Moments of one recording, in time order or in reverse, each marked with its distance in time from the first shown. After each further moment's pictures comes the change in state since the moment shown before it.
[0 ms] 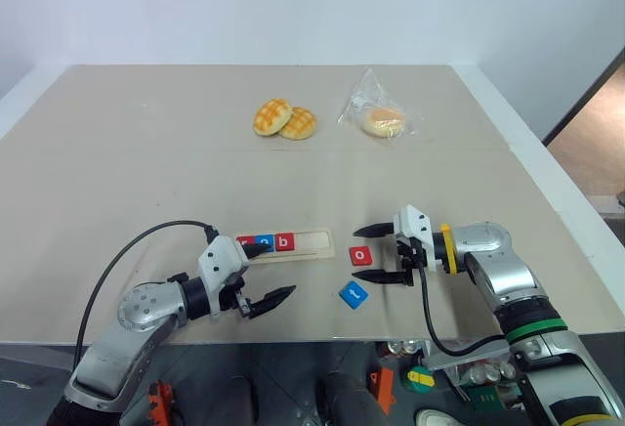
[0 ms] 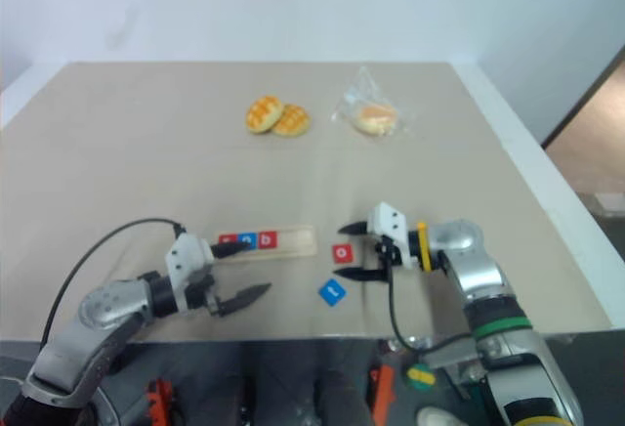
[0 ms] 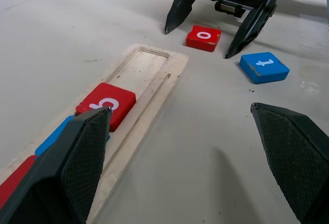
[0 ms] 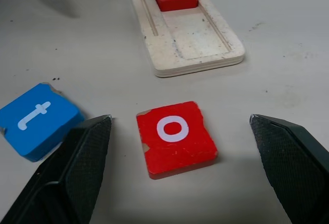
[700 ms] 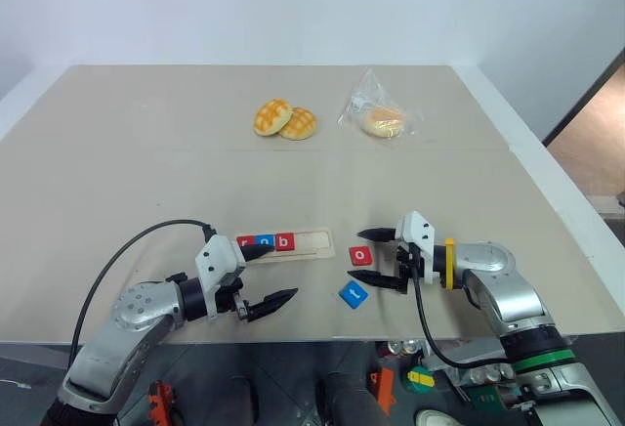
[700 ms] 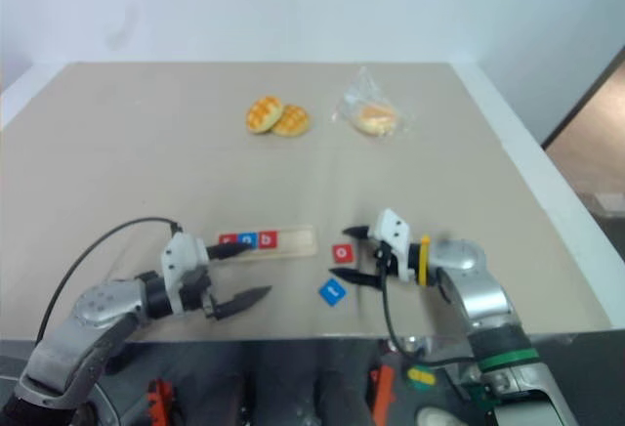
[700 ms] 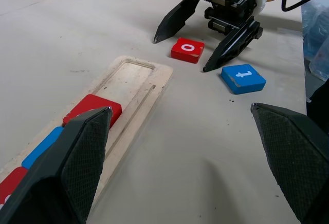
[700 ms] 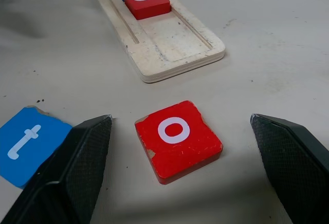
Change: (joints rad) left arm 0.003 0.015 0.018 -0.027 -0.062 0.017 -0.041; right arm 0.165 0.014 -0.060 -0.232 0.032 0.146 -0.186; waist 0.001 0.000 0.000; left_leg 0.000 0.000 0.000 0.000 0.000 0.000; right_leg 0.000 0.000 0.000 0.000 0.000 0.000
